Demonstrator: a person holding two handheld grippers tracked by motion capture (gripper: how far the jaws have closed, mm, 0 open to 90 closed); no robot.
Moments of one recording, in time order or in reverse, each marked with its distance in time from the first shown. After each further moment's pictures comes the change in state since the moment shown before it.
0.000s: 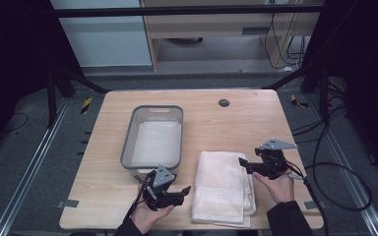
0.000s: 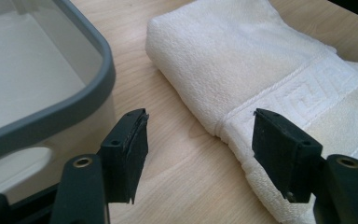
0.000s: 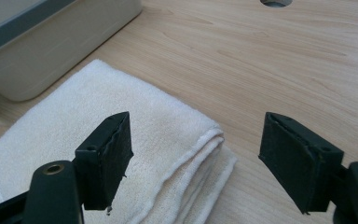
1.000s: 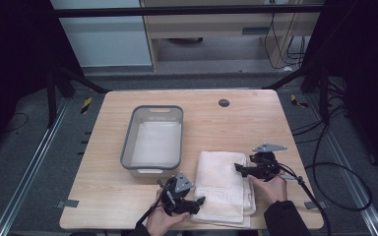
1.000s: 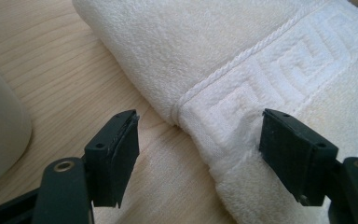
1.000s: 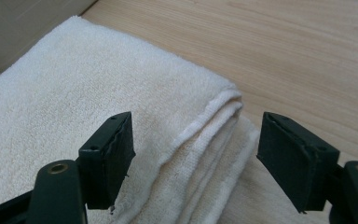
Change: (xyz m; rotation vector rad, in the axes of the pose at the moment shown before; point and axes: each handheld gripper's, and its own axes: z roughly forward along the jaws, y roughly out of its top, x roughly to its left) left arm -0.022 -0.013 0.048 0.090 -0.050 0.045; right arm -0.003 -0.020 0.031 0.100 0.031 0.063
